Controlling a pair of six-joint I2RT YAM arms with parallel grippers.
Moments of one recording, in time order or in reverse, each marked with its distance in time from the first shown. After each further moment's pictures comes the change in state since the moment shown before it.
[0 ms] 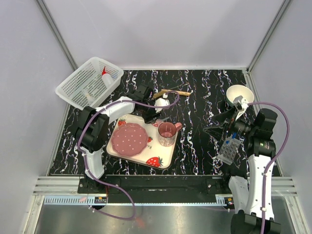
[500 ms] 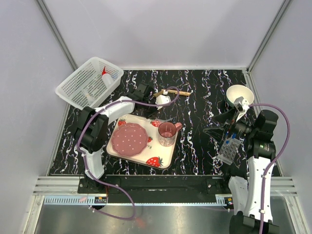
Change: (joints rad) left arm -0.003 0.004 0.010 0.066 0.025 -0.064; right arm -0.011 -0.026 -0.014 0.019 -0.024 0.022
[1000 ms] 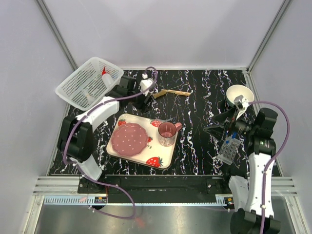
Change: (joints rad) left arm 0.108 -0.174 -0.072 0.112 -0.013 -0.293; right arm -0.006 0.023 -0.004 0.002 -0.005 0.003
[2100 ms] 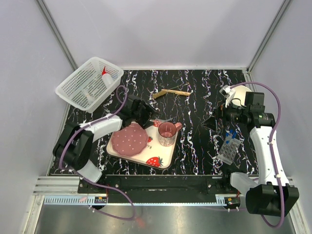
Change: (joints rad) left arm -0.089 -0.160 -0.390 0.287 -0.195 -1.727; right arm 0.198 0.354 0.298 -0.395 0.350 -0.274
